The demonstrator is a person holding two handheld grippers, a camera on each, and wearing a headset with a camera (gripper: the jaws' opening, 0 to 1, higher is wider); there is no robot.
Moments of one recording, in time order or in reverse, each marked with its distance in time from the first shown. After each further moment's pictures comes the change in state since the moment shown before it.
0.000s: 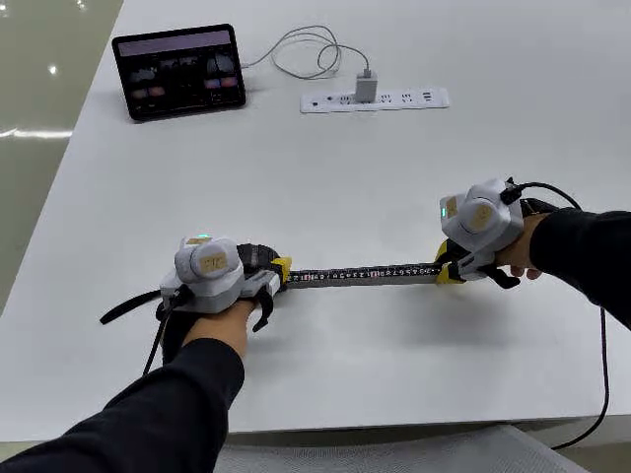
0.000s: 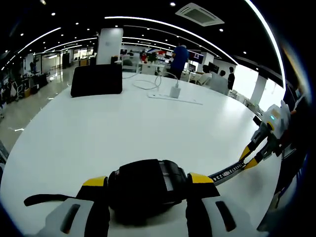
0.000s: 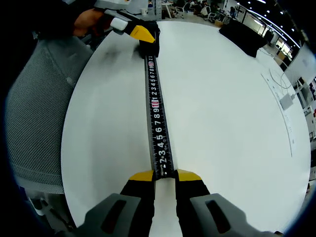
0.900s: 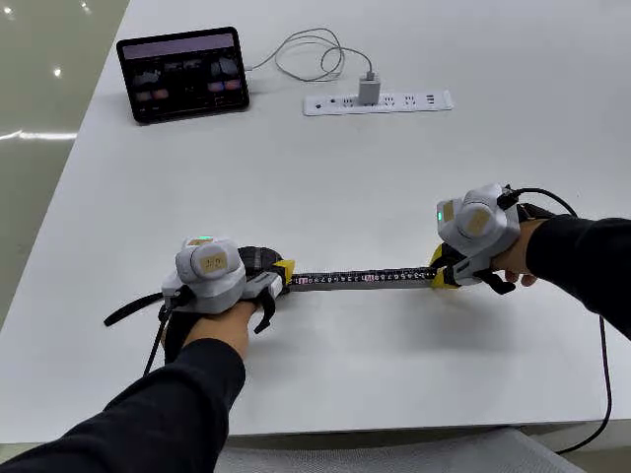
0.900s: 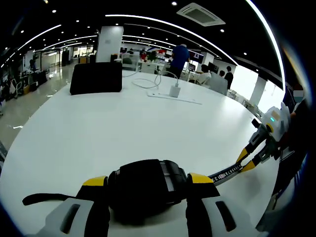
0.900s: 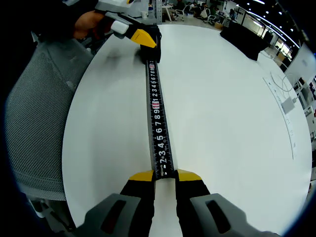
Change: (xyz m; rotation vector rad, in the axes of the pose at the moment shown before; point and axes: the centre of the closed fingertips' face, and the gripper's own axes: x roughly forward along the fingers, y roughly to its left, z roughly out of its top) left arm 0.001 -0.001 -0.001 -0.015 0.015 -0.015; right arm 0.005 0.005 0.014 0.007 -0.030 0.006
